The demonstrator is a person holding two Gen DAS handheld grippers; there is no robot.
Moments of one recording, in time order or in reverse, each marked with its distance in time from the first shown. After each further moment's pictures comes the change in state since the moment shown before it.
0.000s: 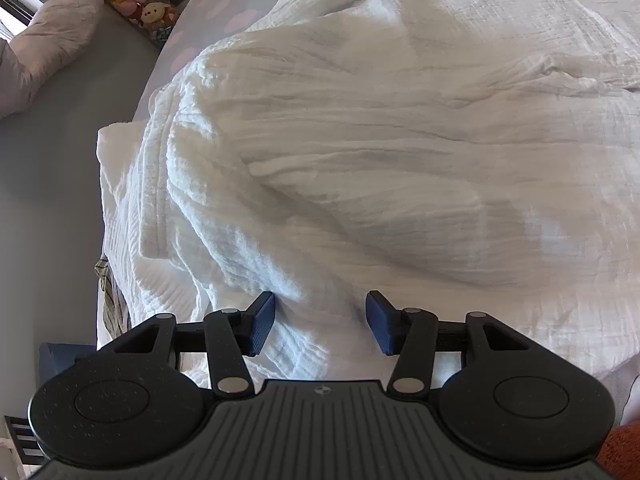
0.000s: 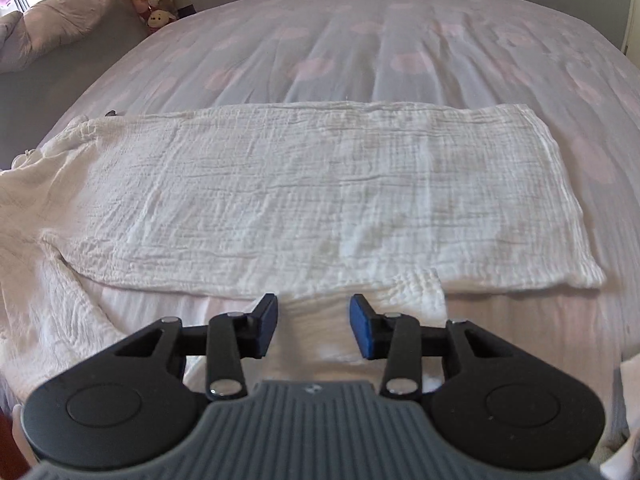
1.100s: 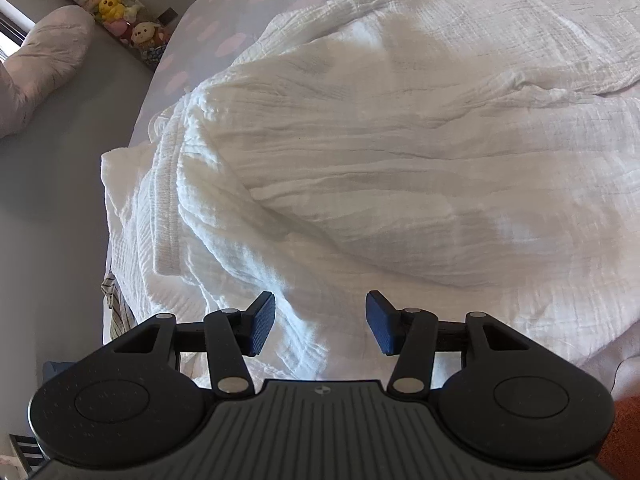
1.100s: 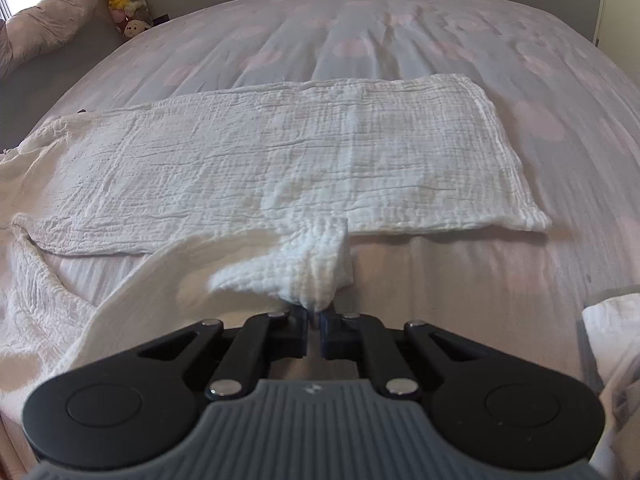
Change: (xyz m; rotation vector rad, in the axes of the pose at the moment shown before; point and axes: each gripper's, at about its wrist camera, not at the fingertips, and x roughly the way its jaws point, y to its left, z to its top) left arm -0.029 0.001 -0.001 0.039 -0.060 -0.021; right arm -0.028 -0.046 -0.043 0.018 -0.029 -0.087
